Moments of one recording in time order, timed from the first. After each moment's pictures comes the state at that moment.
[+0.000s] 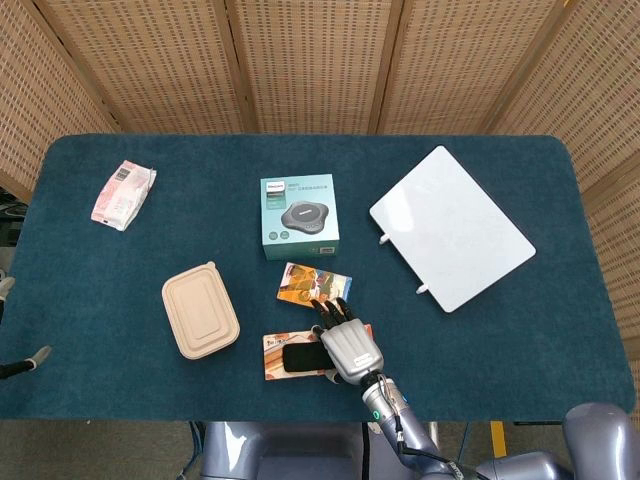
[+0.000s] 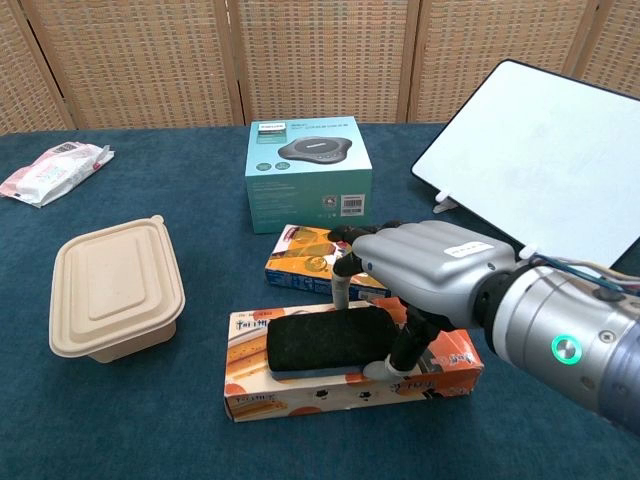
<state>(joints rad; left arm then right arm) -0.03 -1.11 -0.09 -1.67 1.34 1.48 0.01 0.70 -1.74 0.11 -1.91 -0.89 1.23 -0.96</state>
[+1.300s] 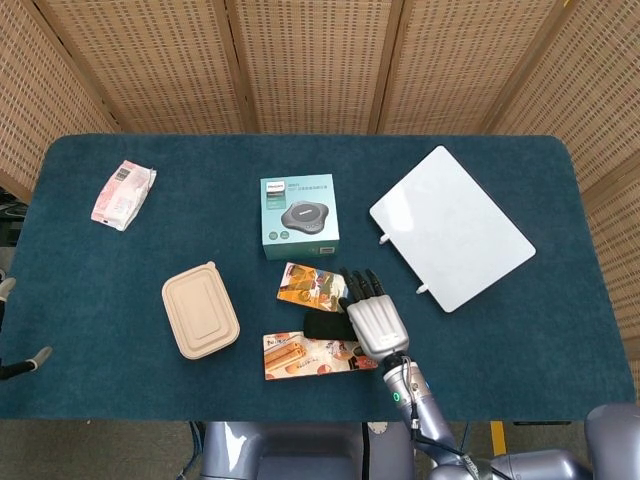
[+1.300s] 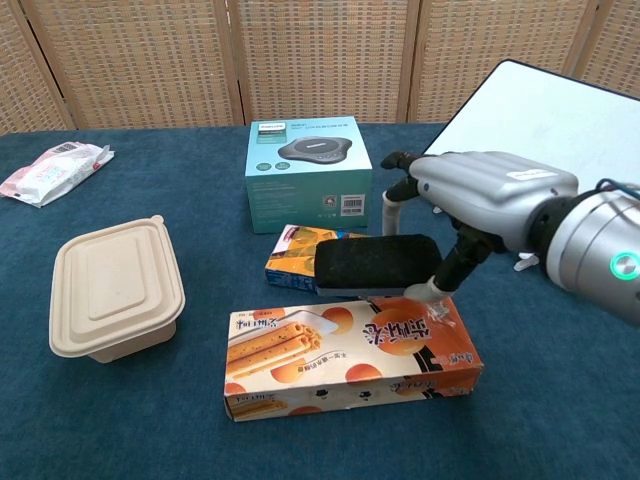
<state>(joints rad) -0.03 -1.12 -0.09 -1.68 1.34 1.49 0.02 0.69 -1.65 0.14 -1.93 -0.93 1.34 -0.89</state>
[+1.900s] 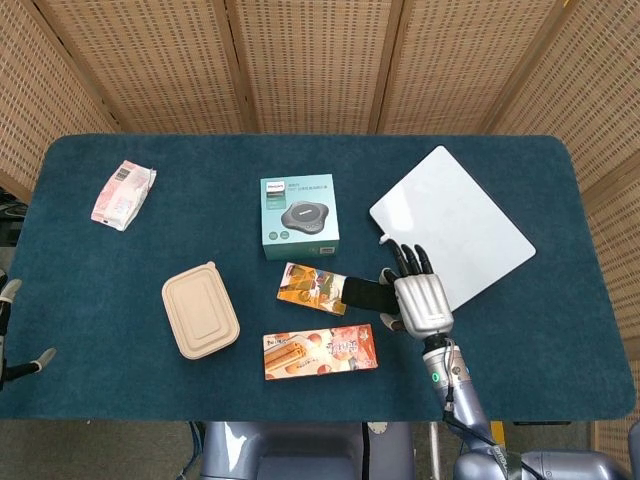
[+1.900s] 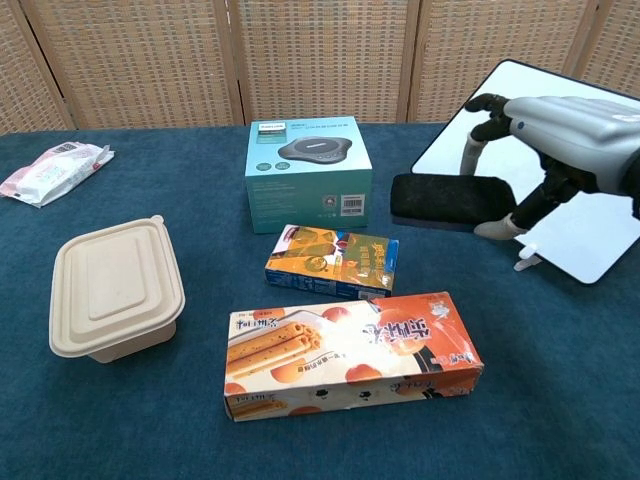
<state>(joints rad) -0.03 -1.12 -0.08 -1.68 1.36 1.49 0.04 0.61 -1.52 0.16 -1.86 -1.02 1.37 -0.70</state>
